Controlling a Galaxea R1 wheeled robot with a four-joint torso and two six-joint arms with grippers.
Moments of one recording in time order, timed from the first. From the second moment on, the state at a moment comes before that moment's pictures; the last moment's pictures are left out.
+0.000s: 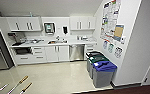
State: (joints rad) left arm 1.45 2.69 -2.26 -0.07 0.04 0.08; right arm -1.61 2.71 -2.26 -0.01 0.14 0.09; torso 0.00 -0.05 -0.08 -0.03
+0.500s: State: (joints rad) left arm 1.45 2.69 -2.26 -0.07 0.04 0.08; right arm -1.61 2.71 -2.26 -0.01 0.14 0.09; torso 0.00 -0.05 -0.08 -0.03
